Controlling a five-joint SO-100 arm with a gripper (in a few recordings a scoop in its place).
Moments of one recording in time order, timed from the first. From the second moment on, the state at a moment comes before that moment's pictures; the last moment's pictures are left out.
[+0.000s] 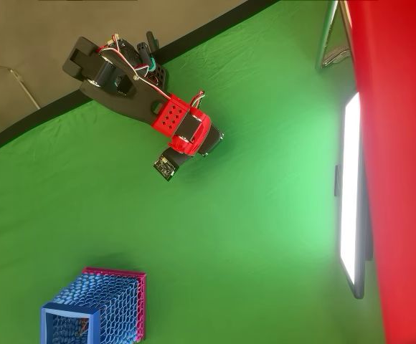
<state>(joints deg) -34.5 90.8 121.4 64.1 12.0</state>
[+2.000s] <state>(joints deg) -26.2 99.0 108.2 67.2 5.4</state>
